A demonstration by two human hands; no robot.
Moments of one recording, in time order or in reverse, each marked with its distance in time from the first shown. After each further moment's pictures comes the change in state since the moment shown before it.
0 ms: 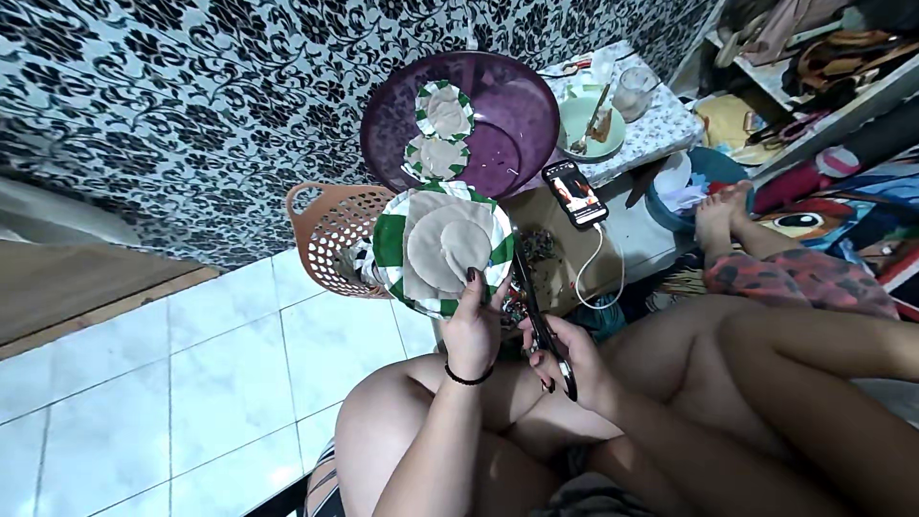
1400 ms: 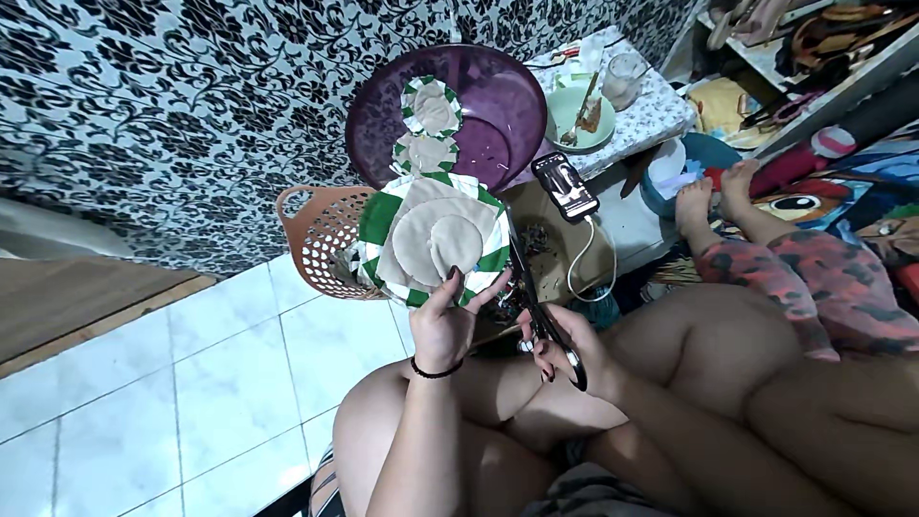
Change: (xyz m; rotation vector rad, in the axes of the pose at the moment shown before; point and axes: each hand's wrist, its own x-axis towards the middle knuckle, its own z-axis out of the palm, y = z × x) left_hand 0.015 0.020 -0.016 0.029 -0.214 -0.165; right_hand 0.003 -0.006 -0.017 0.114 -0.070 -0.016
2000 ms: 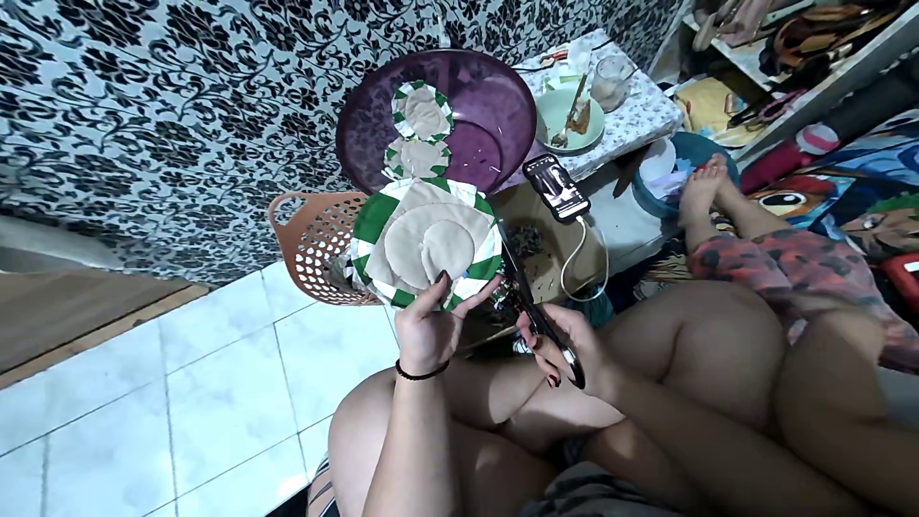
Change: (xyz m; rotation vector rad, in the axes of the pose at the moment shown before) left_hand 0.002 0.009 -0.003 0.025 0.004 -0.059; right_hand -0.003 -0.012 0.001 0.057 0.063 0.093
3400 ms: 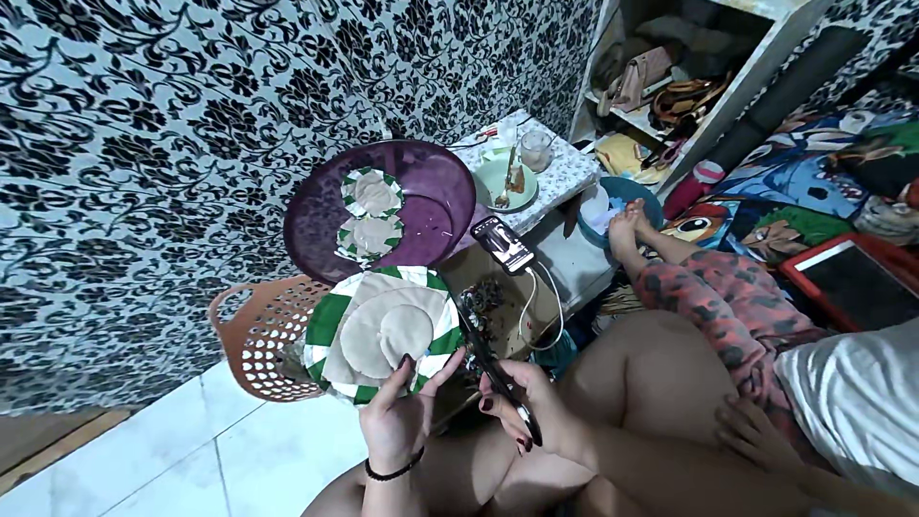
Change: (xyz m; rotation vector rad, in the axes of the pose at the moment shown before) left_hand -0.007 -0.016 0.008 -0.060 -0.023 0.025; right_hand -0.003 -0.012 0.005 0.042 0.100 0.061
